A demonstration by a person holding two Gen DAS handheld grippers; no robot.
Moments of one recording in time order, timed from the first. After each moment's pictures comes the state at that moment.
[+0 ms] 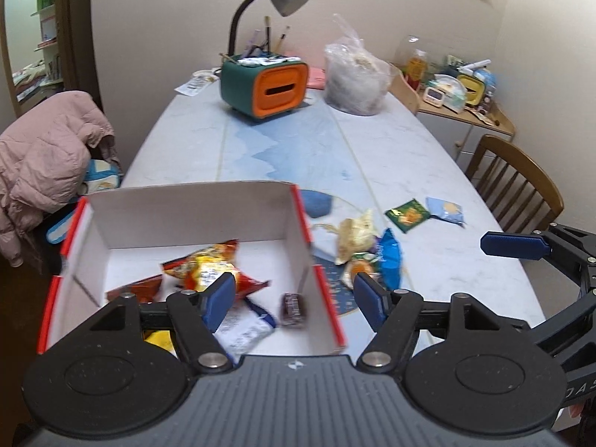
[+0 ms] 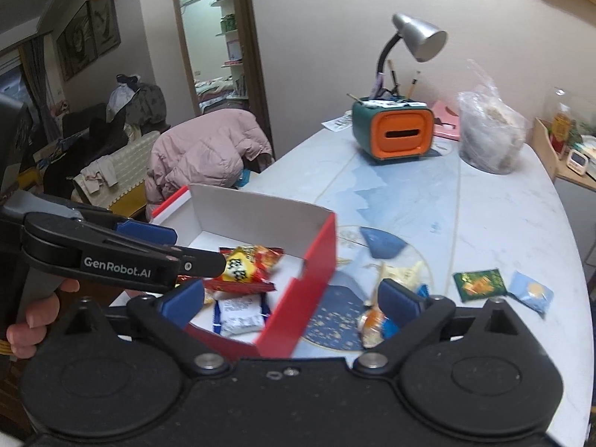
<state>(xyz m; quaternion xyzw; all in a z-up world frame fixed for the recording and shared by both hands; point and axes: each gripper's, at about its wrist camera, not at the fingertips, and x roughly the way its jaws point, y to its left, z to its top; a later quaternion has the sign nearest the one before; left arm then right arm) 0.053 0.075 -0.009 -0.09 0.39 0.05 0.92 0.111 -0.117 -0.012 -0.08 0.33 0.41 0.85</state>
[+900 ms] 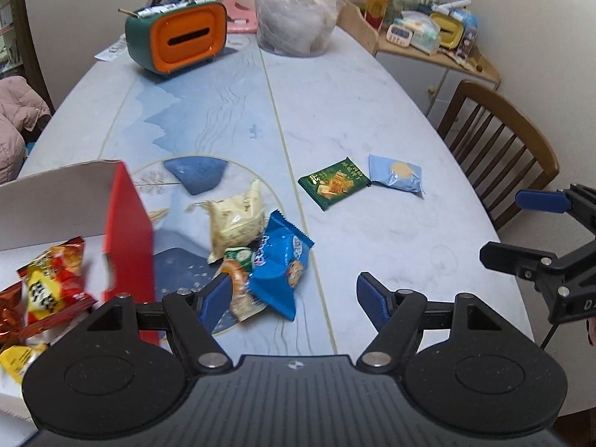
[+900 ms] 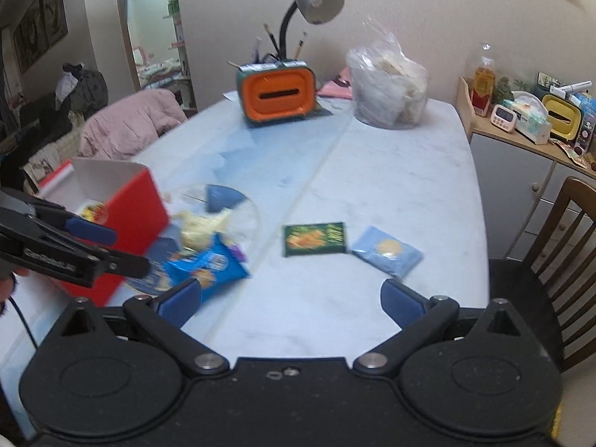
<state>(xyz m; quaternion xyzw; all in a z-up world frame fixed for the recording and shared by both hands) 0.175 -0.054 -0.068 -0.08 0.46 0.02 0.88 0.243 -0.280 -0.061 -0.11 0.36 0.35 0.86</state>
